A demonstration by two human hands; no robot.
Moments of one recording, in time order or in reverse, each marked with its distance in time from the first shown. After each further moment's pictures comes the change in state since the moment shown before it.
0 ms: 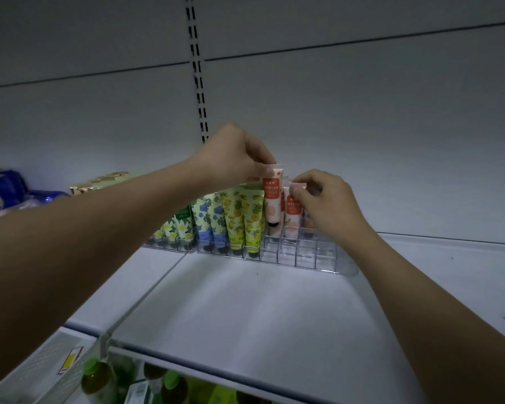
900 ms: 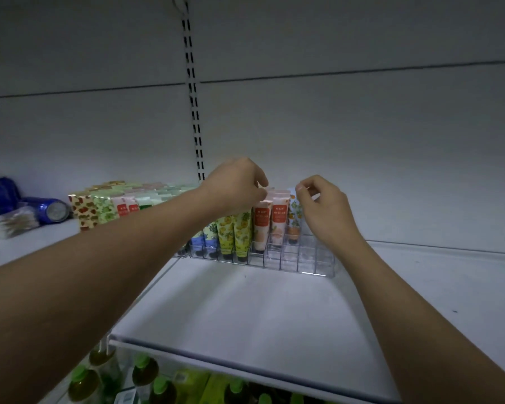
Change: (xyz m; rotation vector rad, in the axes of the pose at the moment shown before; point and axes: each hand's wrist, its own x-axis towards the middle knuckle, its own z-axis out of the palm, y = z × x) left_hand -0.004 0.011 0.022 0.430 -0.009 0.036; right_hand -0.010 -0.005 -0.020 -0.044 0.108 0.045
